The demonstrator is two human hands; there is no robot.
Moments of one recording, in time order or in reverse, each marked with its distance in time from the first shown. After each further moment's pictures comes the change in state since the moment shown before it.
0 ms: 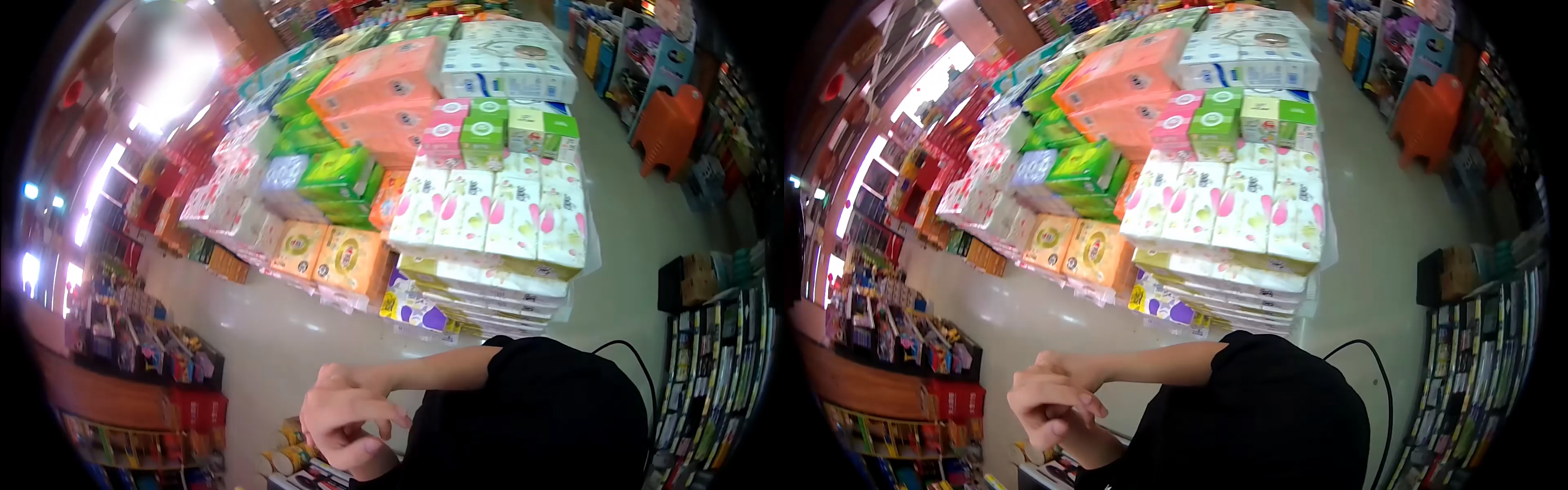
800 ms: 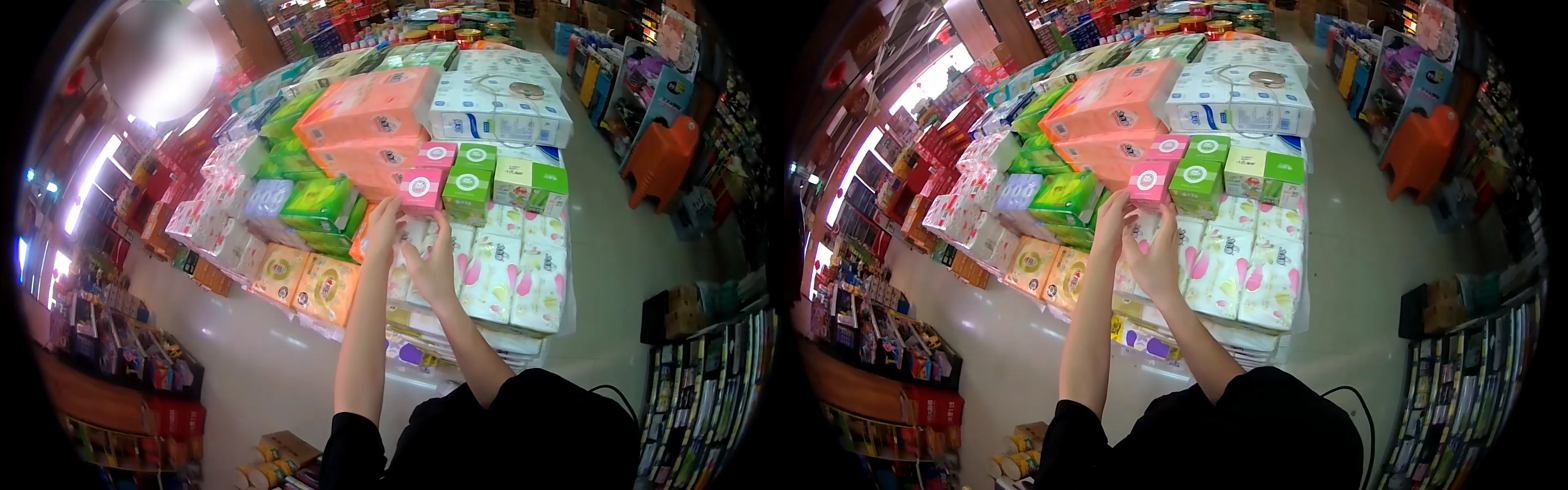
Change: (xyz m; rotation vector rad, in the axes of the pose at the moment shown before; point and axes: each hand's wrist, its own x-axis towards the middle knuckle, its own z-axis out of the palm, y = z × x) left_hand 0.152 -0.340 -0.044 -0.193 0.615 -0.744; right_hand -0.129 -0.106 -0.183 -1.423 1.680 -0.192
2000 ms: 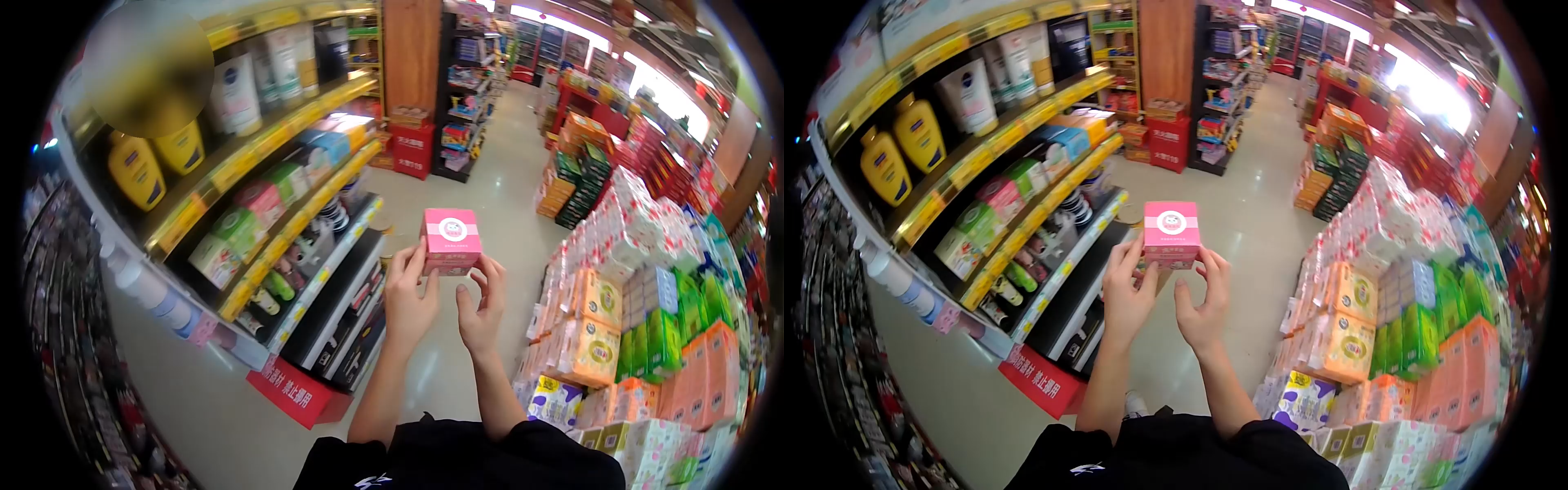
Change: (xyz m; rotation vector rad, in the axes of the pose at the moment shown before) left_hand -0.706 0.115 -0.250 0.896 1.858 0.347; right_hand -0.493 -0.344 0.131 0.959 -1.420 -0.275
